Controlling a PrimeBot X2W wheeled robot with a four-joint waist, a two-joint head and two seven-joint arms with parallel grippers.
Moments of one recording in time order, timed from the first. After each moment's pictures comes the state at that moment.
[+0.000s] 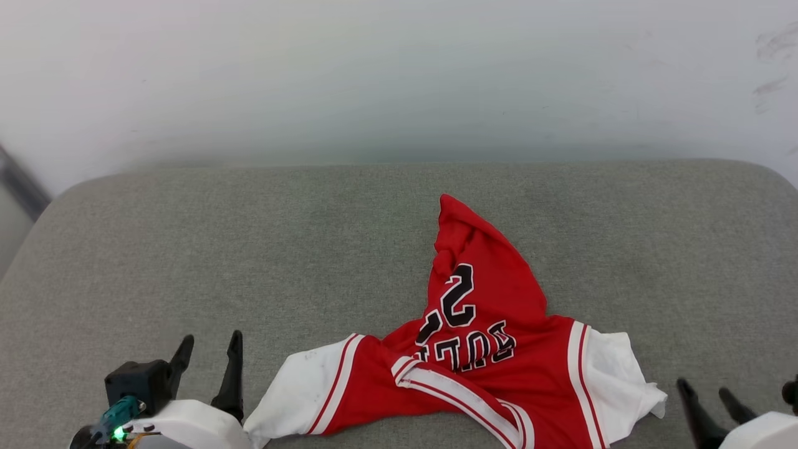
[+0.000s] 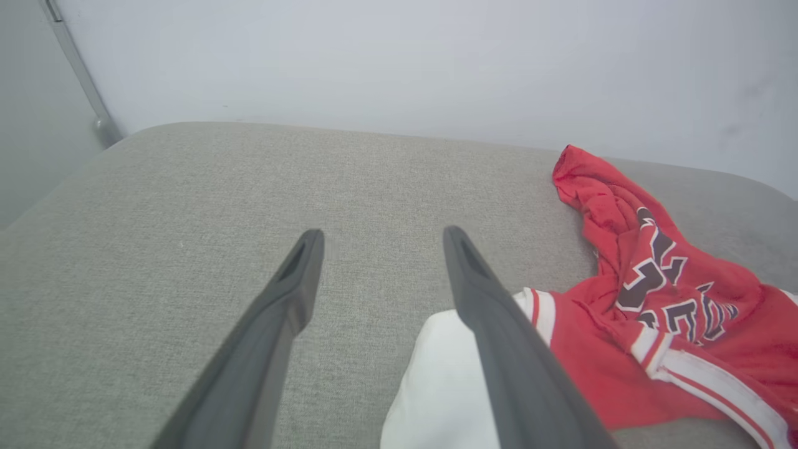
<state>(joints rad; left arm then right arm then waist) 0.01 0.53 -0.44 -0.04 -0.71 0.36 -0.11 0.17 -0.05 -0.24 -0.12 0.36 0.13 0.41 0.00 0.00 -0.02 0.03</state>
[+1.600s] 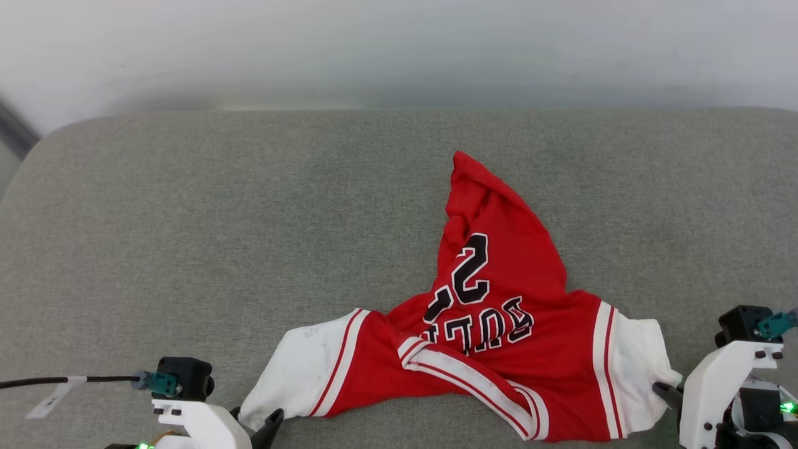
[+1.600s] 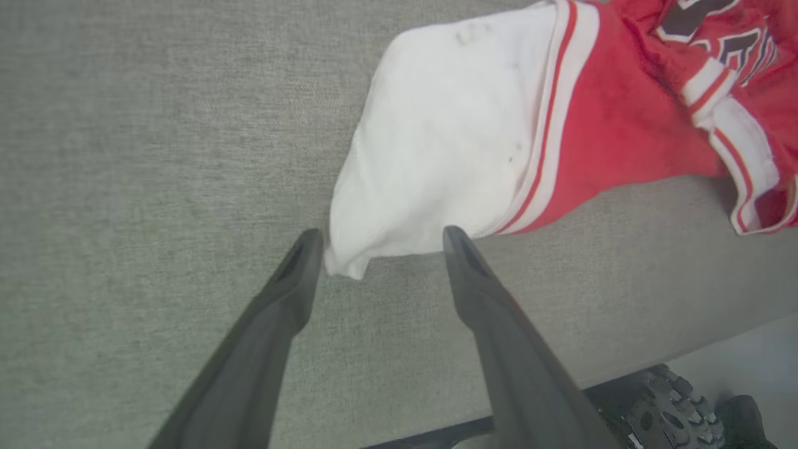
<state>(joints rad) -0.02 0.67 -0.56 -0.13 -0.91 0.26 0.34 -0.05 -0.18 -0.13 0.06 0.40 0.13 0.91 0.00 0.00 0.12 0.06</state>
